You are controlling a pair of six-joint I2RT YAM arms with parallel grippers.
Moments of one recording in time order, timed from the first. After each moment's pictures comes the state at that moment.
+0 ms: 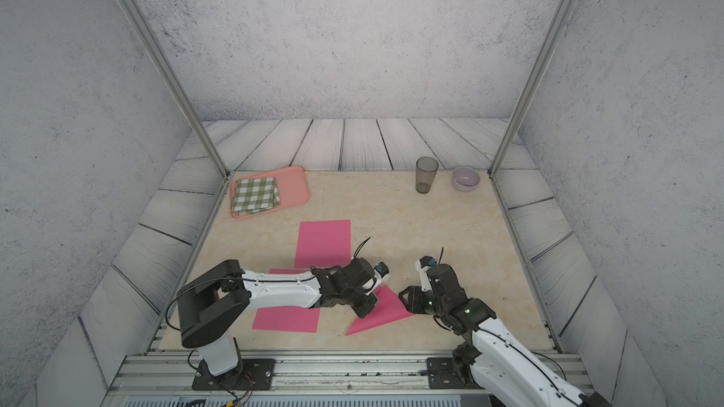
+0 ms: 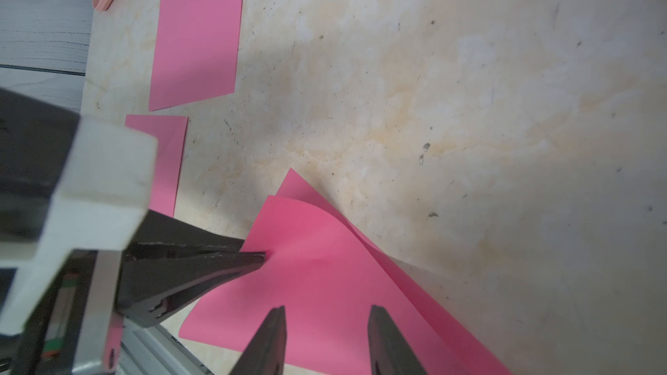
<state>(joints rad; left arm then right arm) -1.09 1.77 0.95 -0.15 0.15 -0.22 0.50 0.74 0.32 -0.44 -0.28 0.58</state>
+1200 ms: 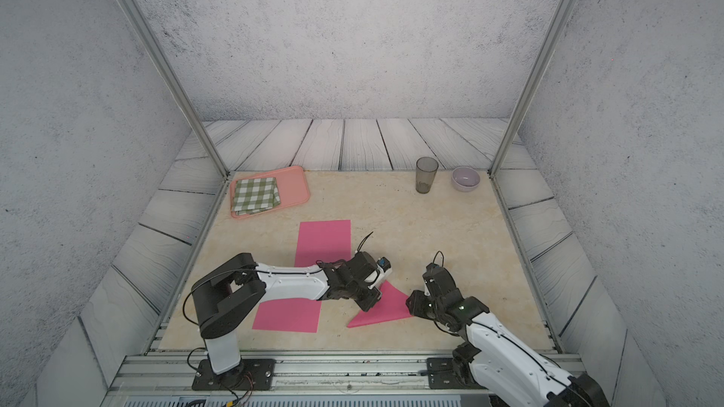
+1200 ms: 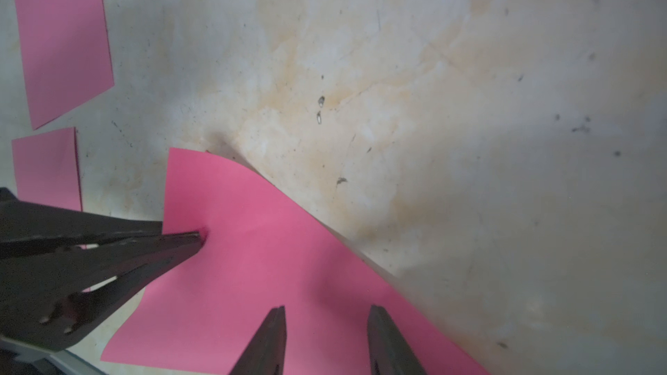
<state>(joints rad) -1.05 1.87 1.02 -0.15 0.20 -0.23 0.51 0.83 0.30 -0.48 -0.17 0.69</state>
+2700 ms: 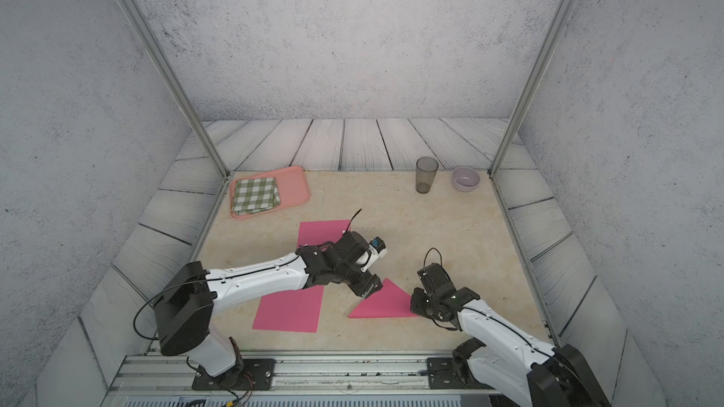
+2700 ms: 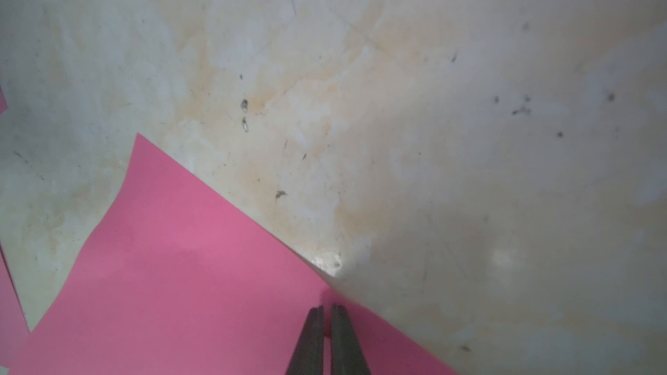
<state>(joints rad) -1.01 1.60 1.13 -0.43 0.17 -0.22 0.51 0.99 0.35 -0.50 -0.09 0.75</state>
